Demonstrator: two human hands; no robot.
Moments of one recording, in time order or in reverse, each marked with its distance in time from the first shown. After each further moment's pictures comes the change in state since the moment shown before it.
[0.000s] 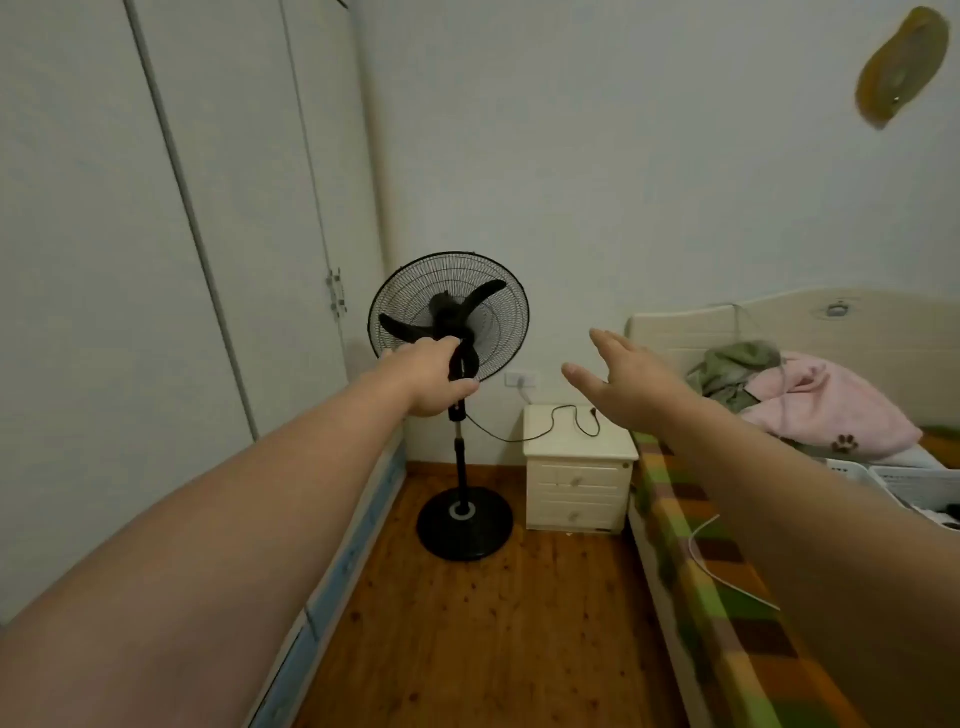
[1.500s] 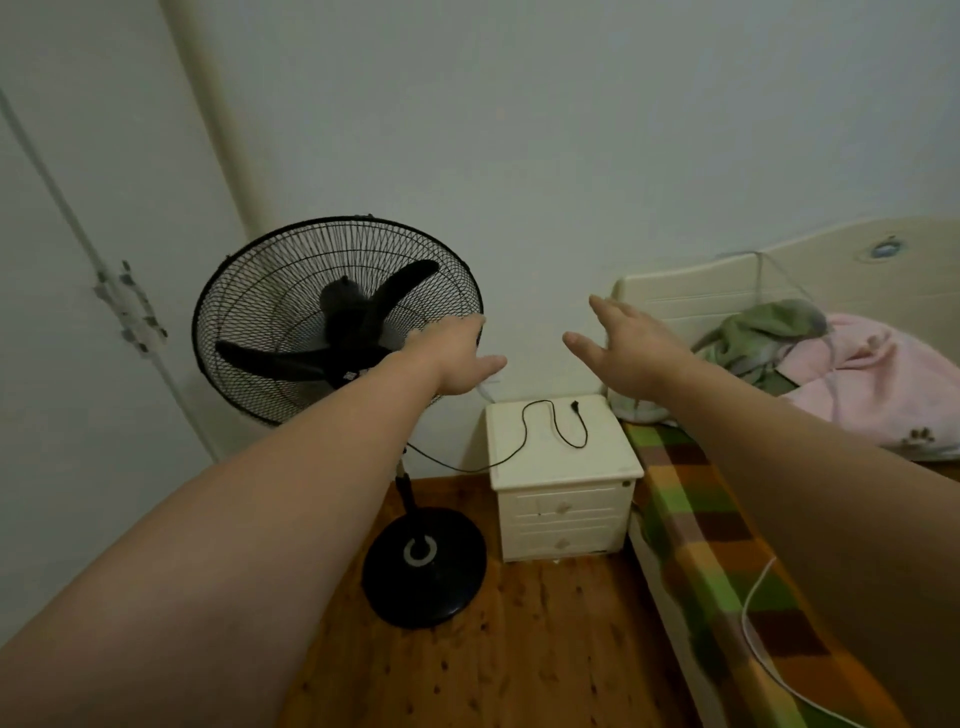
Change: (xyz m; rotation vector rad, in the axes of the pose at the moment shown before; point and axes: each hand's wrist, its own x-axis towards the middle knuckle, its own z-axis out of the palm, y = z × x) left_hand 0.531 0.009 0.167 -0.055 -0.140 0.166; right_hand 0.458 0.196 0.161 -0.055 -0.033 0.162
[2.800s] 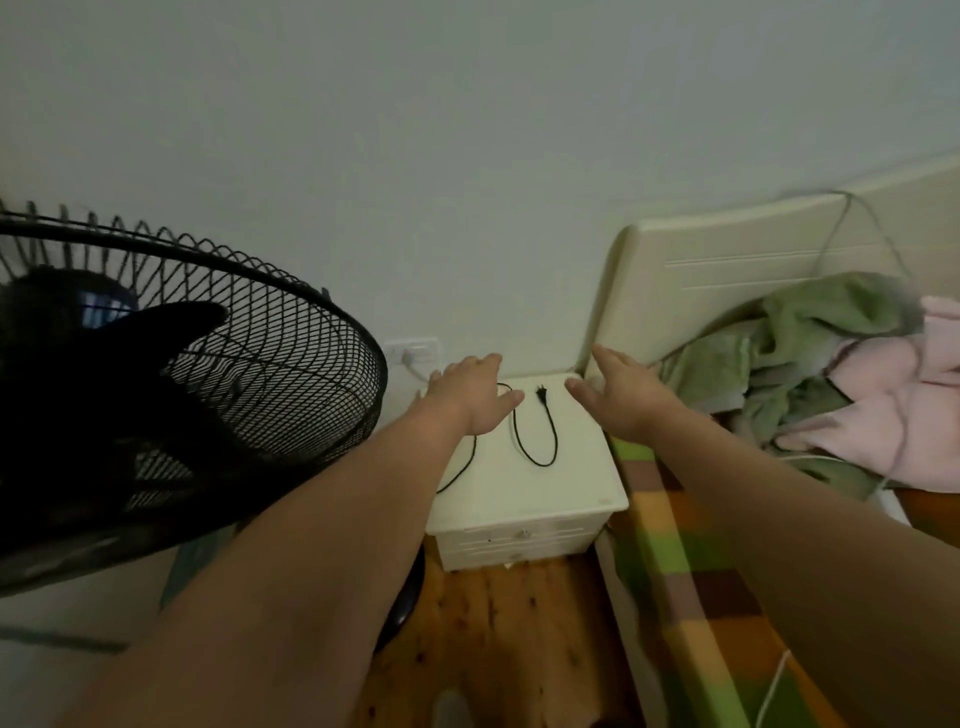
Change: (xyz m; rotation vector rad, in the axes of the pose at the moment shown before) left_hand 0.435 -0.004 0.225 -0.162 -0.351 -0.011; right_hand 0.360 0.198 0.208 0.049 -0.361 0.274
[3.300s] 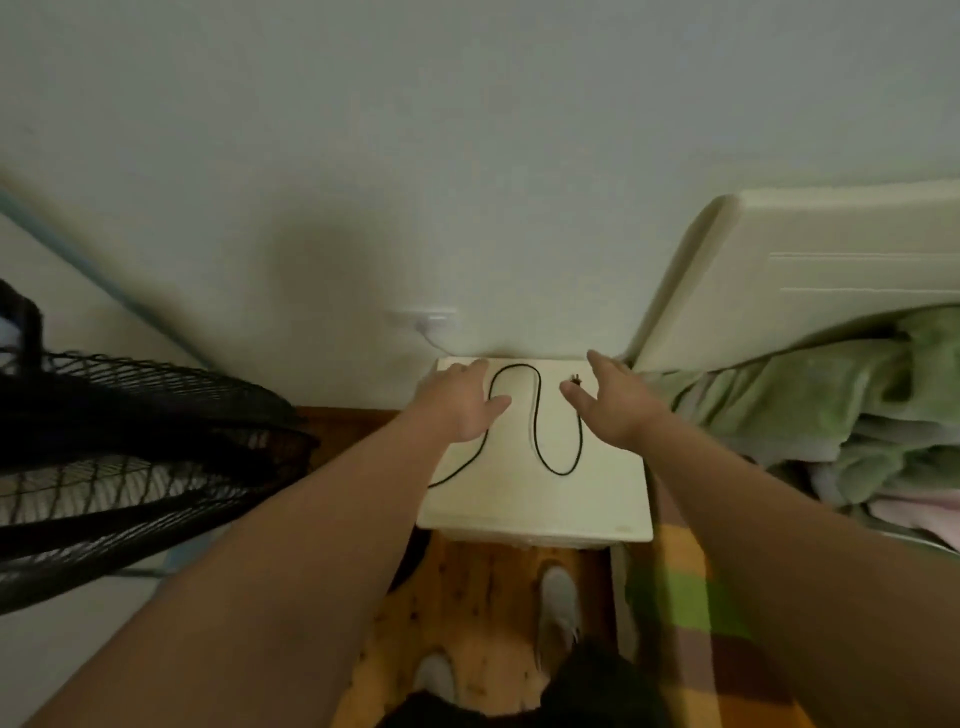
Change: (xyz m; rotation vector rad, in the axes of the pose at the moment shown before) left_hand 0.134 -0.027 0.046 -0.114 -0.119 -0.235; right_hand 0.176 0.046 0.055 0.086 -0.216 -0.084
